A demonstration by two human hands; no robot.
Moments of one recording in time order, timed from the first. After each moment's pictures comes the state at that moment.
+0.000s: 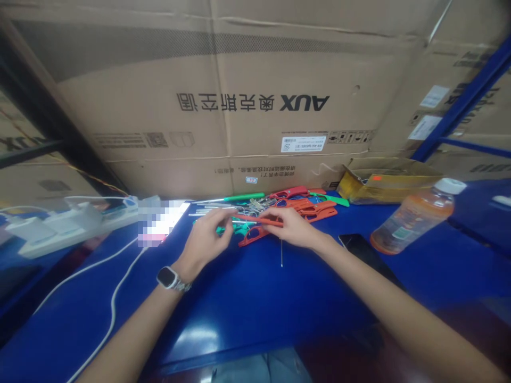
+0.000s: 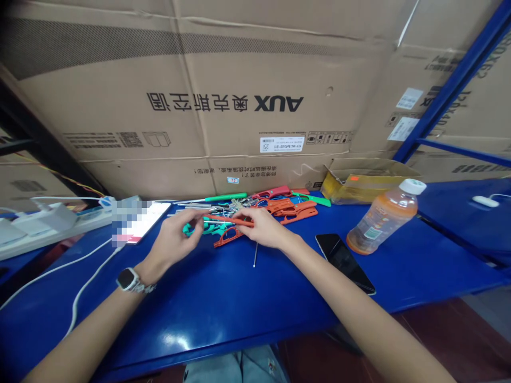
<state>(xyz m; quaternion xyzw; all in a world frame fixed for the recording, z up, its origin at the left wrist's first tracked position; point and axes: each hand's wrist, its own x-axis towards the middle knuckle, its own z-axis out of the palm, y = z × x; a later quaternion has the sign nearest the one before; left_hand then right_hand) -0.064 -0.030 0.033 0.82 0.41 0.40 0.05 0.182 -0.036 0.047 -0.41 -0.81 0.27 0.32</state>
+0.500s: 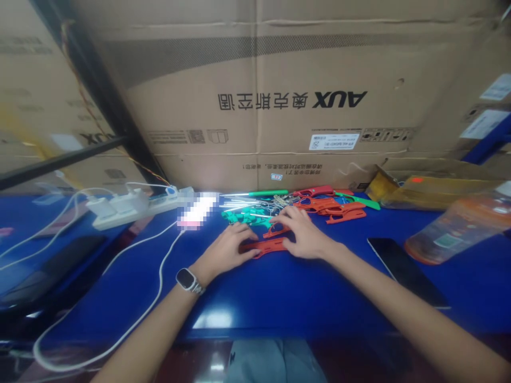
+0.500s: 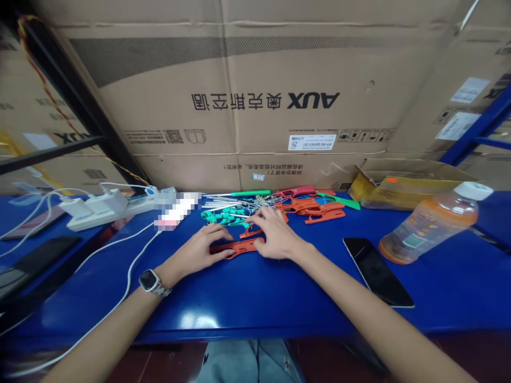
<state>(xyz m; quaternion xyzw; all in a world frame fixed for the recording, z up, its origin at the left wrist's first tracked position) -0.096 -0.063 0.013 0.89 0.39 0.21 0.12 0.153 -0.052 0.026 -0.41 -0.88 0.07 0.21</state>
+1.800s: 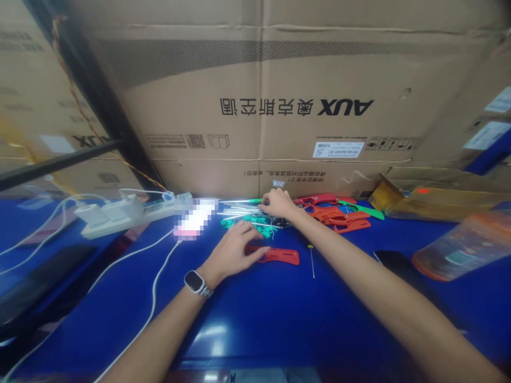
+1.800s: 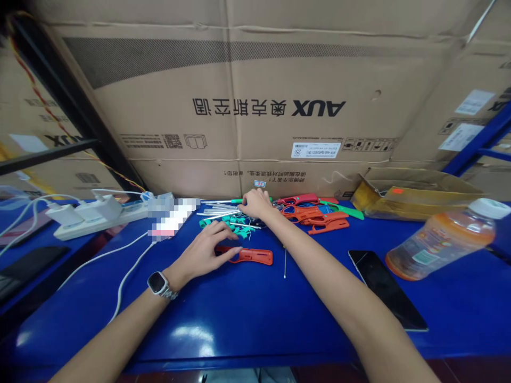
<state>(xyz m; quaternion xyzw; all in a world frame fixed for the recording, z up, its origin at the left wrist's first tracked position) -0.086 -0.041 0.016 0.88 0.38 0.27 0.09 0.094 0.073 0.042 -0.56 -0.81 0.06 0.14</state>
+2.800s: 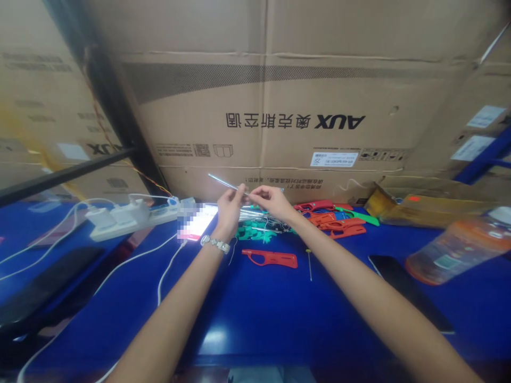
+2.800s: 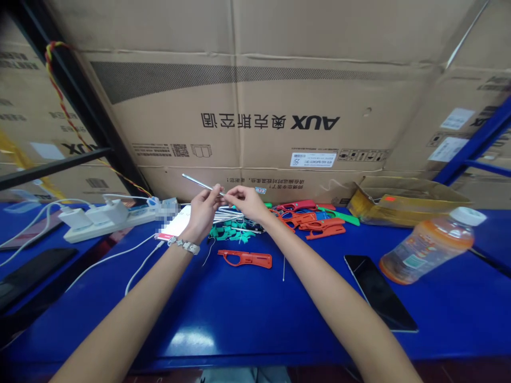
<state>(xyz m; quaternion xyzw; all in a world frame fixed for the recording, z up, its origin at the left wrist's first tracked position) -0.064 0.036 0.053 0.45 0.38 0.69 0.43 0.080 0.056 0.063 -0.31 -0.72 0.42 0.46</state>
